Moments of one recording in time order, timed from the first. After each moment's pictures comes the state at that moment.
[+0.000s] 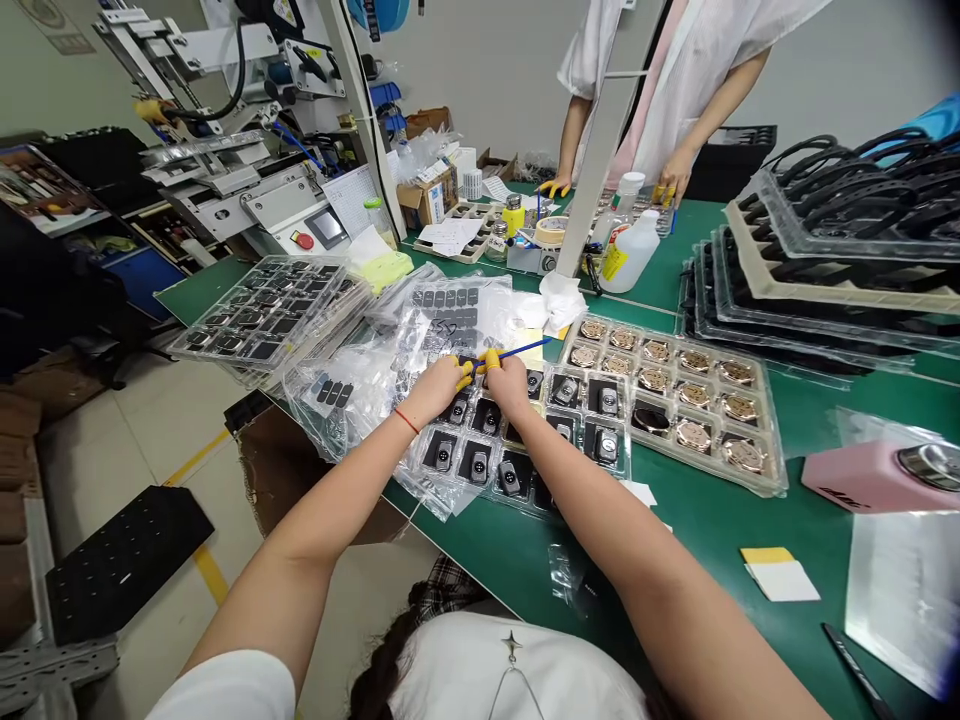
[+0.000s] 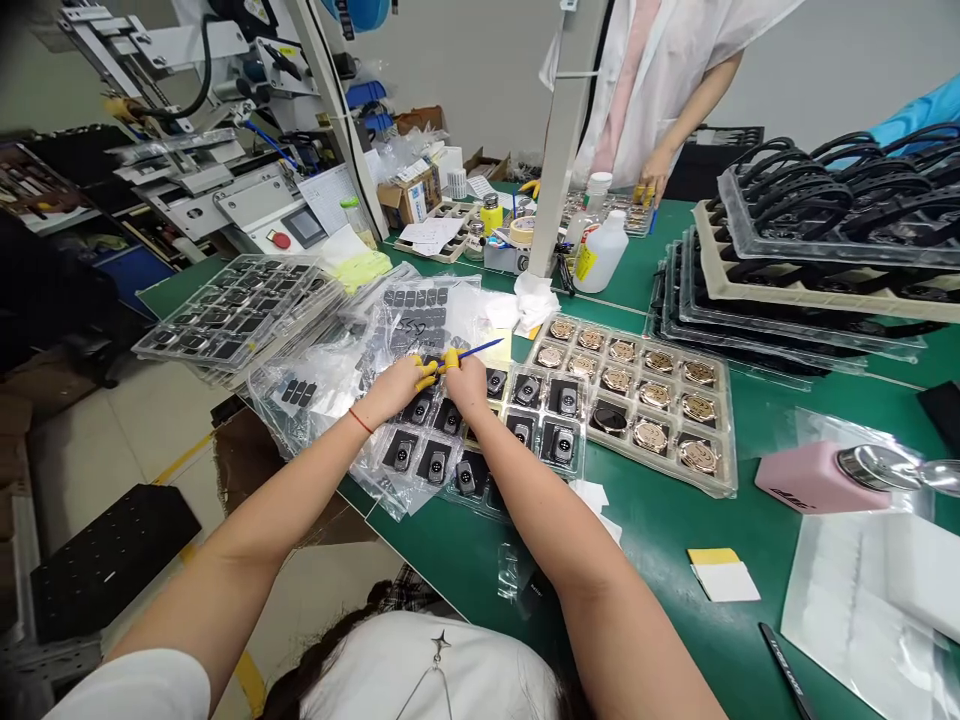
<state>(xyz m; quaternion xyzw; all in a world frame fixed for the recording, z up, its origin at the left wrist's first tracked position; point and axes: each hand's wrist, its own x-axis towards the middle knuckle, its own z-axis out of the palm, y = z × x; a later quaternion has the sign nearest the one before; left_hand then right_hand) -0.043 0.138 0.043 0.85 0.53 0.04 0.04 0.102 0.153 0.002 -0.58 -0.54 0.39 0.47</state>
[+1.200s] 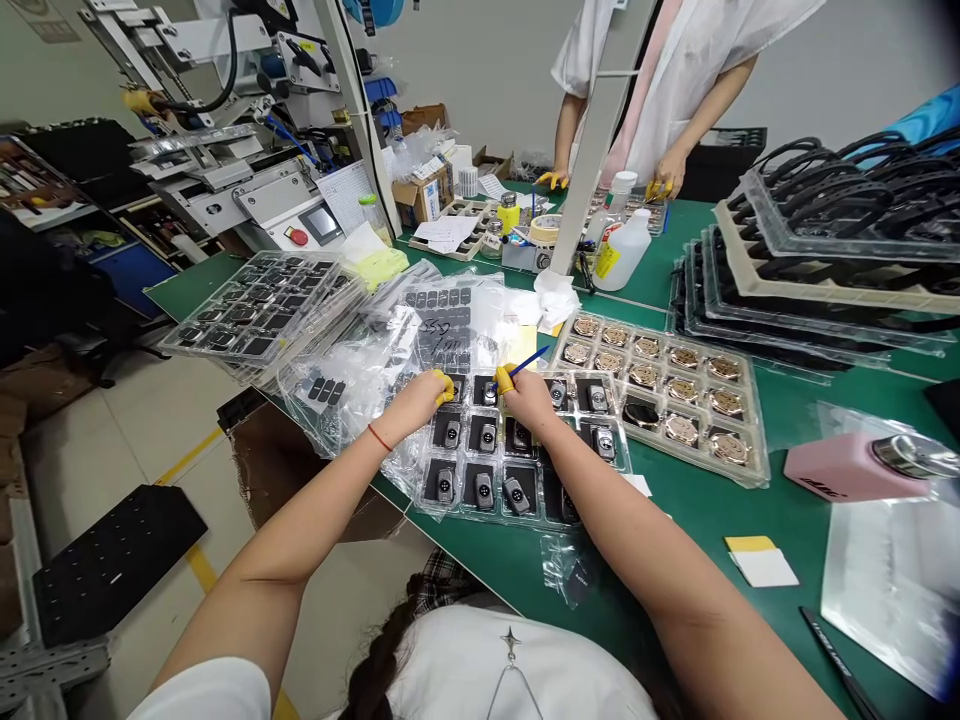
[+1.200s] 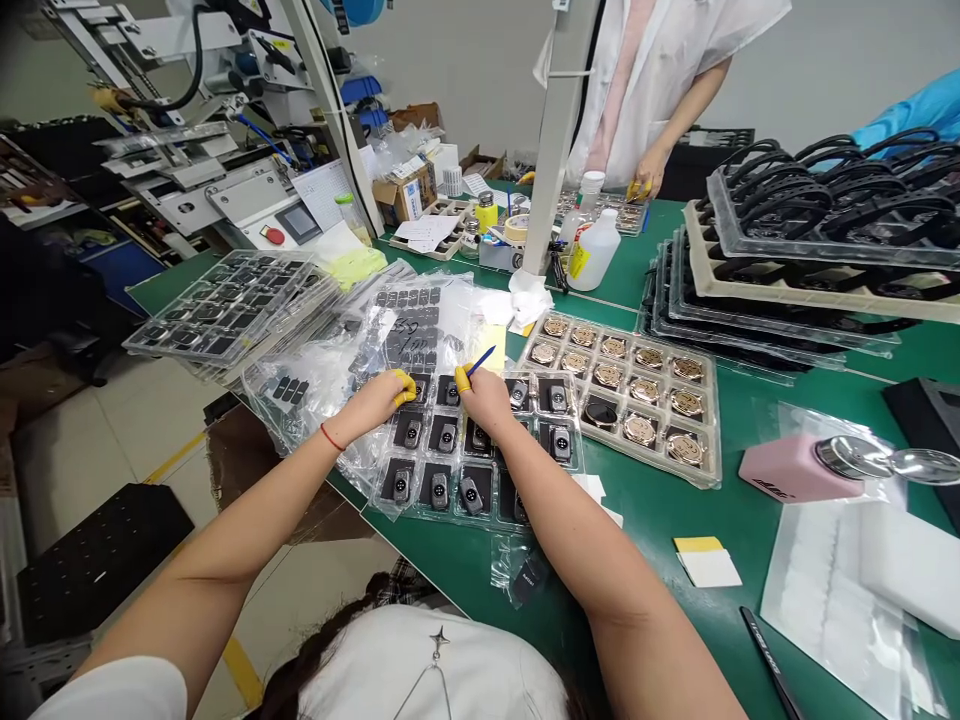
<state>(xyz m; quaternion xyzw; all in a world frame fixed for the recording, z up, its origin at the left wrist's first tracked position) -0.065 0.110 0.042 0.85 0.50 0.09 0.15 0.151 0.113 0.019 -0.60 -0.70 0.25 0.30</state>
